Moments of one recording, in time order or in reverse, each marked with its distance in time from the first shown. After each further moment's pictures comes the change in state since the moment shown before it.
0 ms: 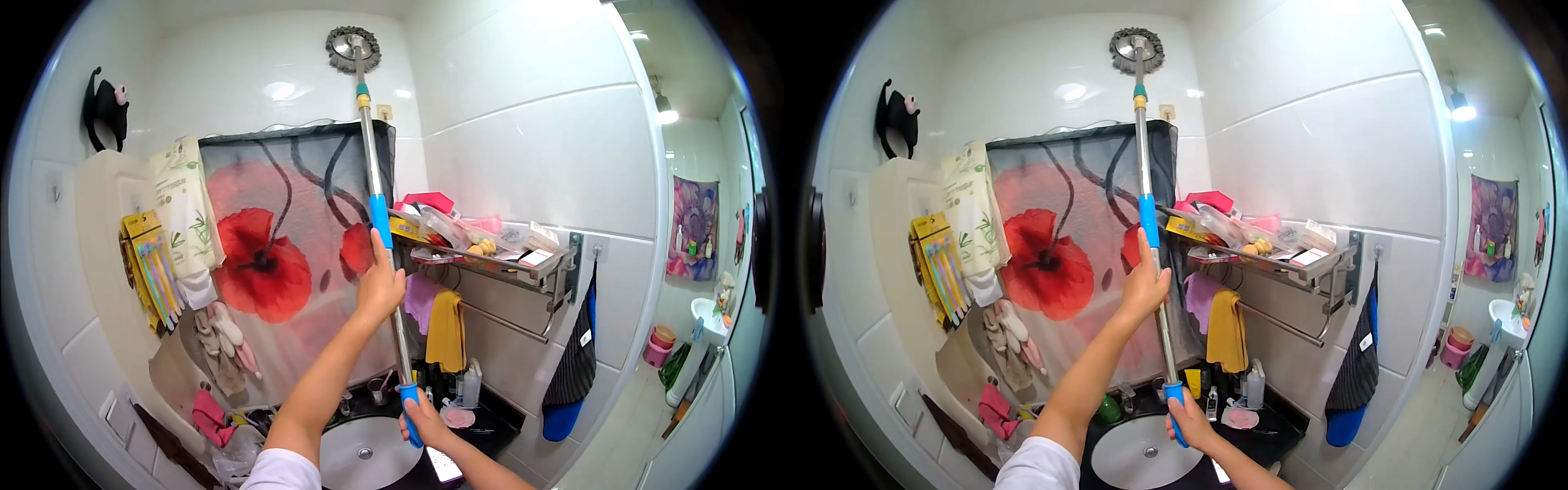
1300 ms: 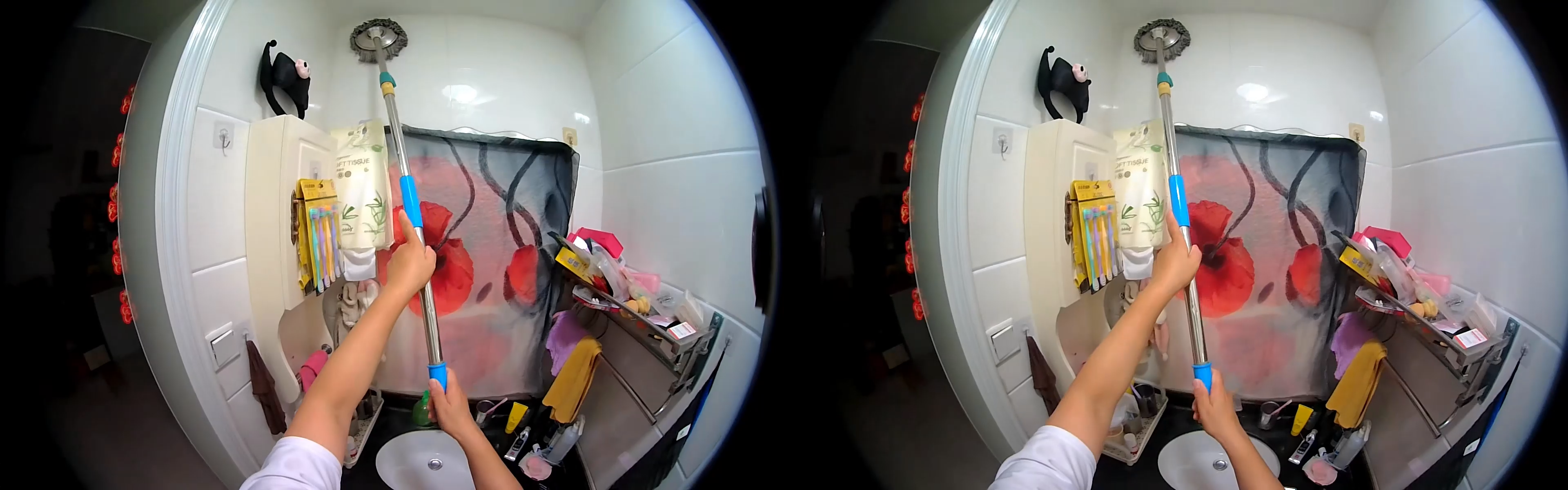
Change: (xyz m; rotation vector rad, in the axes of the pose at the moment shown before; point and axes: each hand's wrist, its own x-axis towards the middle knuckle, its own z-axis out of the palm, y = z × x) left_hand -0.013 -0.072 -0.197 0.532 0.332 -0.394; right_hand 0.093 -0.027 0.122 -0.315 -0.263 -0.207
